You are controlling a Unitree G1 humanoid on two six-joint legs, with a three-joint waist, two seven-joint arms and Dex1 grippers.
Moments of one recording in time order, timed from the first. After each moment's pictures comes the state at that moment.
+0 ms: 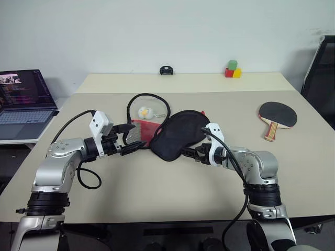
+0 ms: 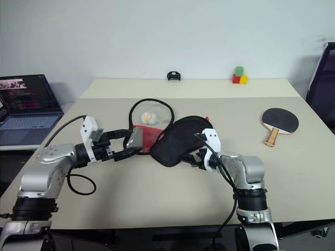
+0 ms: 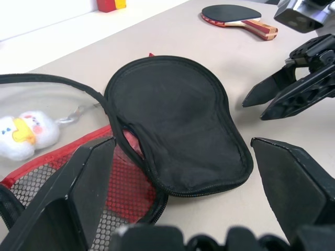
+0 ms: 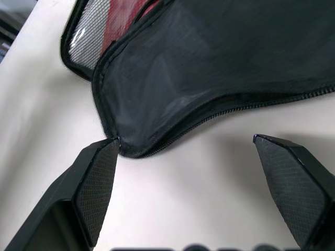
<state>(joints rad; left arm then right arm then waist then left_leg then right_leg) -0.47 0.73 0.12 0.13 -0.43 0.35 -1.06 -0.65 -0.06 -0.10 -0.08 0.38 1.29 0.33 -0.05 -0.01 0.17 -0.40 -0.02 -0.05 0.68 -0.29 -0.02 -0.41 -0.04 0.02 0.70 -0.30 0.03</state>
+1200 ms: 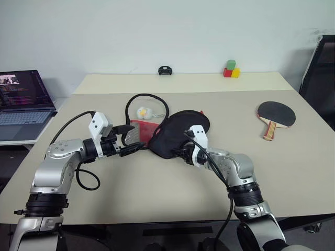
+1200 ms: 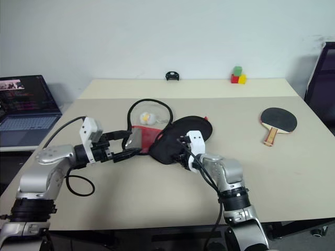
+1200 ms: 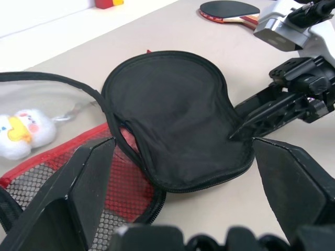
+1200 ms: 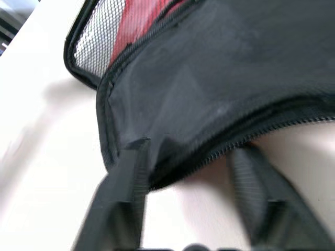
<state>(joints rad) -0.45 0.74 0.12 0.11 -0.43 0.35 -1.06 -0.65 0.02 0.02 0.06 0.36 1.08 0.28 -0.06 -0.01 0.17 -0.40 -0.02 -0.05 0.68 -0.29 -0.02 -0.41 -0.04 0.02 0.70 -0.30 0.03</state>
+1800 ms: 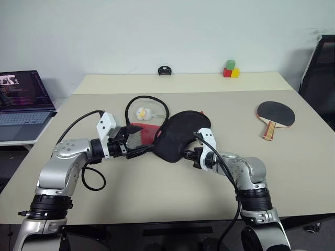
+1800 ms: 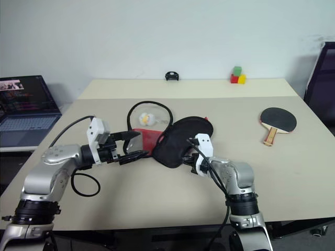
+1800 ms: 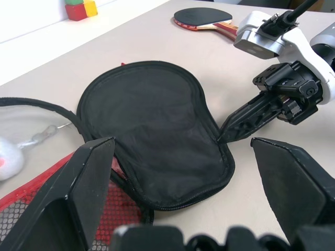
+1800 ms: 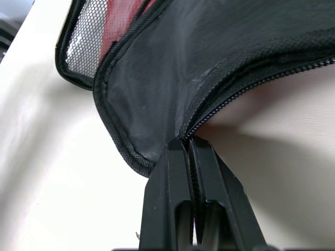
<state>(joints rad) -0.45 0.72 0.09 0.02 -0.44 0.38 -1.06 -0.60 0.00 -0.05 -0.04 0.41 1.20 0.25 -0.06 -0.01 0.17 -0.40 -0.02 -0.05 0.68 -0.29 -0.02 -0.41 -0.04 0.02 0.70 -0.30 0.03</state>
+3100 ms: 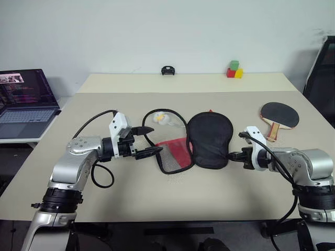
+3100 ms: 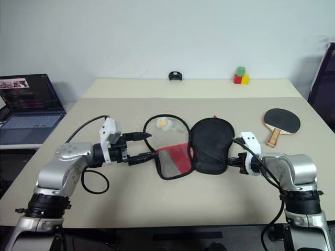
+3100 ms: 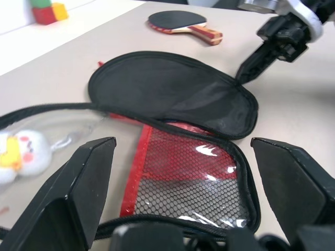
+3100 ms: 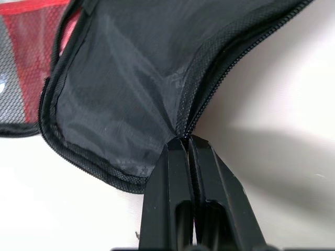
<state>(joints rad) -0.53 0.66 0.00 0.06 -0.42 0.36 -1.13 -0.57 -0.56 -0.13 -0.13 0.52 1.41 0.46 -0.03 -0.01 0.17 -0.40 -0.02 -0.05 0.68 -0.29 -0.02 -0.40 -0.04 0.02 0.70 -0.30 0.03</state>
